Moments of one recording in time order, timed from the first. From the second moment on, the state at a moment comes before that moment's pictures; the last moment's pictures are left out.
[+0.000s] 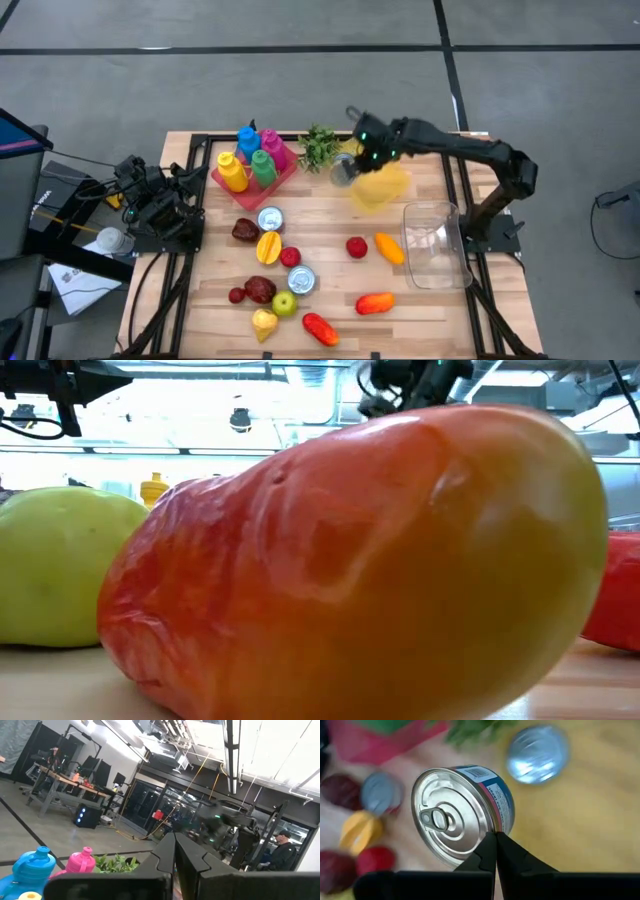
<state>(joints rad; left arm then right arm) -0.84 0.01 0.05 1.19 -1.27 0.72 -0.39 1.61 1.45 -0.92 -0.04 0.69</state>
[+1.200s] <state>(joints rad) -0.84 0.01 0.05 1.19 -1.27 0.72 -0.79 1.81 1.45 -0.82 -0.05 0.60</state>
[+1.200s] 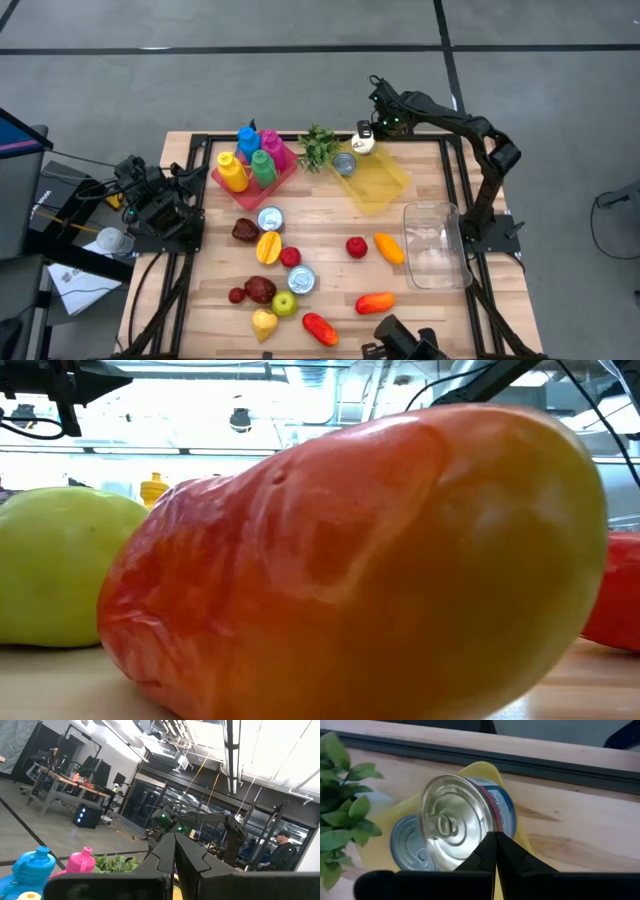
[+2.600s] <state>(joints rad) -0.84 0.01 0.05 1.19 -1.24 0.69 -0.21 1.56 1.49 -0.80 -0.25 0.58</state>
